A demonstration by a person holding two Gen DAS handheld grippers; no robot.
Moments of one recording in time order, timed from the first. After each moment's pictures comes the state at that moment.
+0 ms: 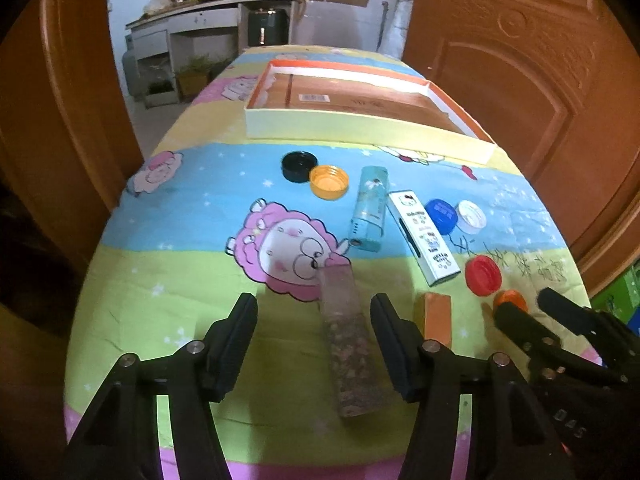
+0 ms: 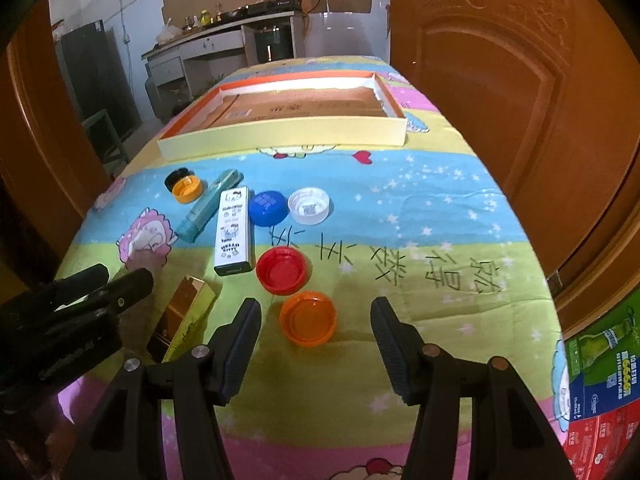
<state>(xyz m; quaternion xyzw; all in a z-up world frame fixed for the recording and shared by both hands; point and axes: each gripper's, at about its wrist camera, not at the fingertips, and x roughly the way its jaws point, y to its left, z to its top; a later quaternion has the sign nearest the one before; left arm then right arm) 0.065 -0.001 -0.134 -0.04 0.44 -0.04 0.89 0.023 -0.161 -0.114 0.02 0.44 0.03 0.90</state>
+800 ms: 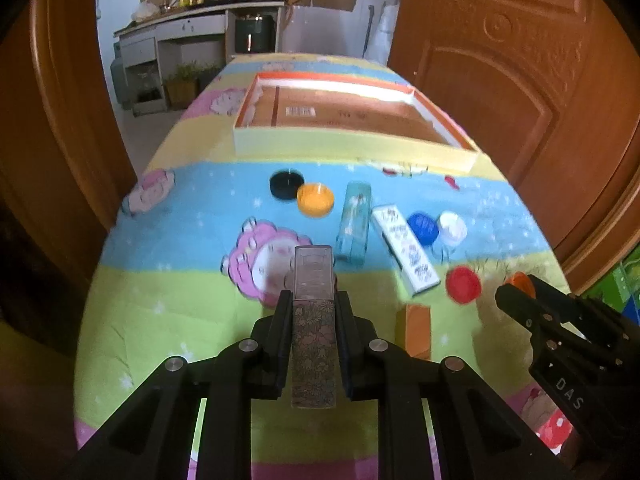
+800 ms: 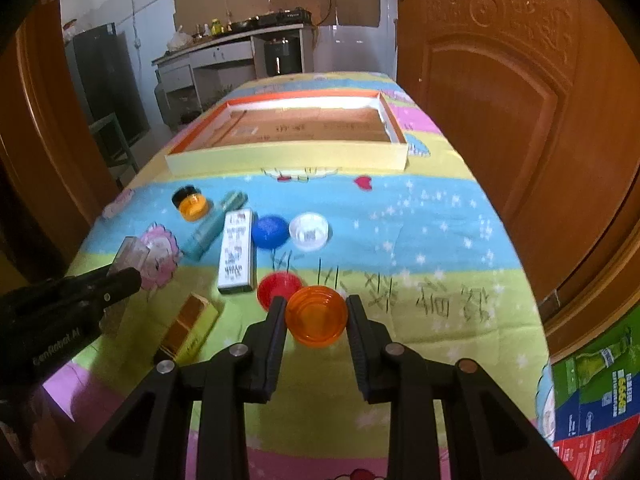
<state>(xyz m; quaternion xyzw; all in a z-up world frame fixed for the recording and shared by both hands) 0.068 0.002 -0.111 -0.03 0.43 -0.06 0.90 0.026 -0.168 -0.093 0.01 0.41 0.05 0.91</state>
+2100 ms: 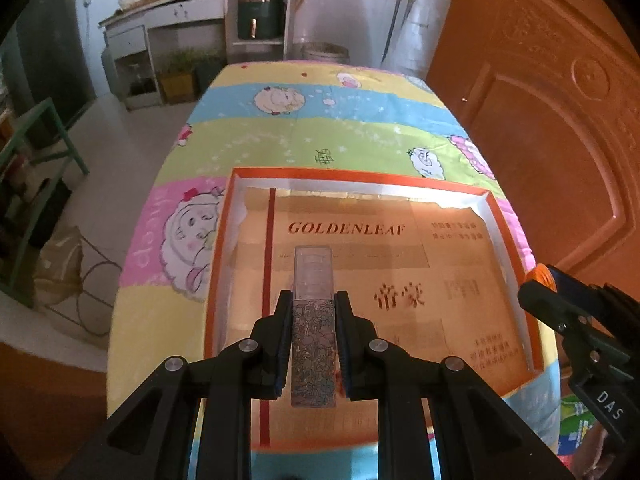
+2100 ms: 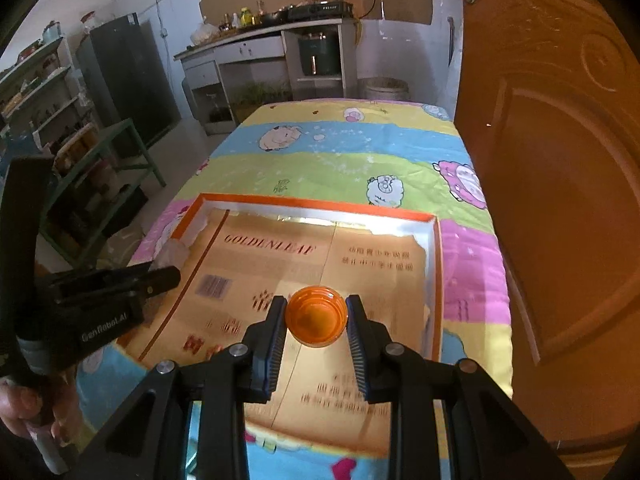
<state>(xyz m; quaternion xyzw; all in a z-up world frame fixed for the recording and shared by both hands) 0.356 -0.003 -0.069 -0.04 0.49 -0.04 0.87 0.309 -0.175 -0.033 -0.01 0.44 0.14 0.89</state>
